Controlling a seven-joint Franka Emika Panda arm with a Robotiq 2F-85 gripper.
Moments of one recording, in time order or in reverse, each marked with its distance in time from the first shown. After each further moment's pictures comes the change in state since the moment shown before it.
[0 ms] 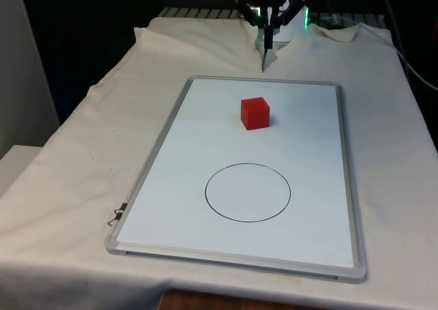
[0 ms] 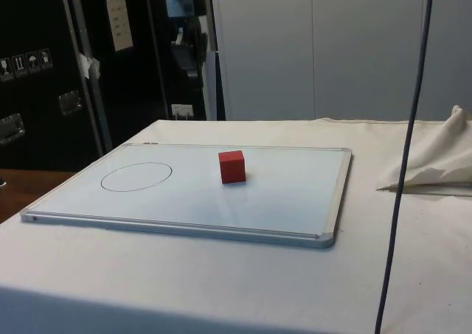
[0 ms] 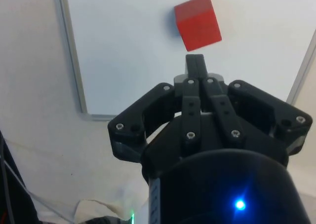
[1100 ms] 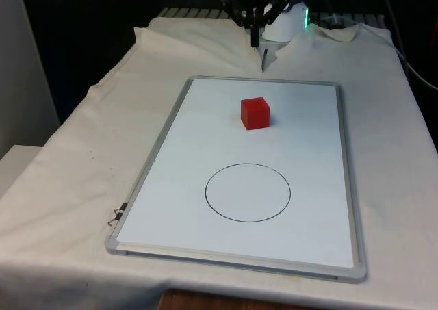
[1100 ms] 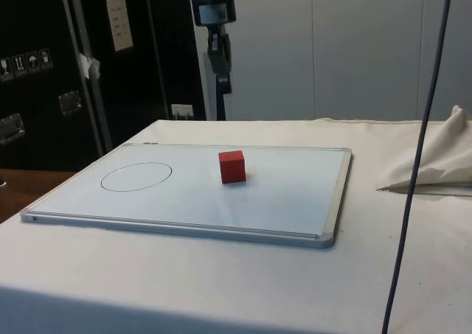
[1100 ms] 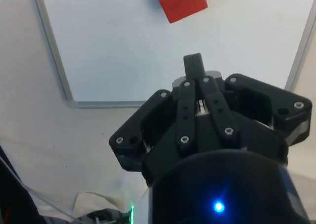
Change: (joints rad) arm -0.006 -0.080 -0.050 -0.144 0.000 0.032 -0.217
